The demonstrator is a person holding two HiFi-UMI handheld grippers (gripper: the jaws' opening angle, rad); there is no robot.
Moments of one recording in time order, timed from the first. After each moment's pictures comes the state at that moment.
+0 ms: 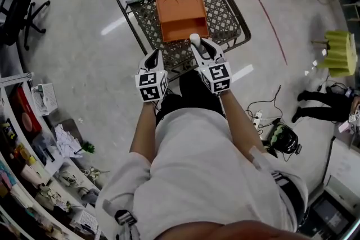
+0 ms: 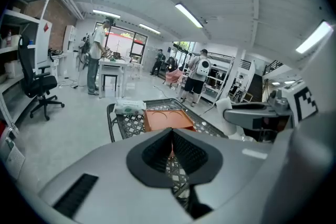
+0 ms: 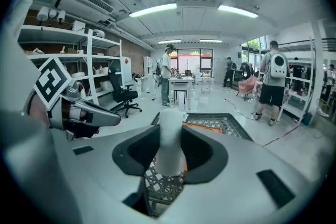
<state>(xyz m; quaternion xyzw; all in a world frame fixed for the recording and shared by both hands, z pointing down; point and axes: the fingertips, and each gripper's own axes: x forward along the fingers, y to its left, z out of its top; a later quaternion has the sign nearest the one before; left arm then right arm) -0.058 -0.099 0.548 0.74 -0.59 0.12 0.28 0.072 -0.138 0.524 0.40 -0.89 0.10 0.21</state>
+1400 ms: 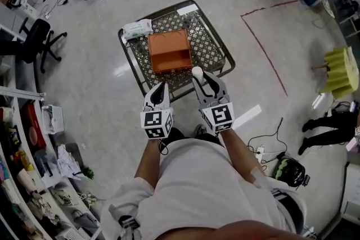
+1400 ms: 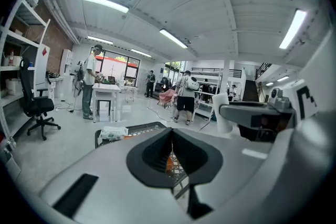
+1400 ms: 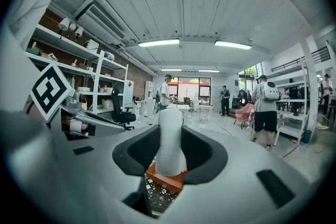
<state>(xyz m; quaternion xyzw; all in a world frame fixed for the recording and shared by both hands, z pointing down) 0.065 -0.037 0.428 0.77 -0.61 0.07 0.17 0.177 -0.066 0.390 0.42 -0.90 0.00 0.08</state>
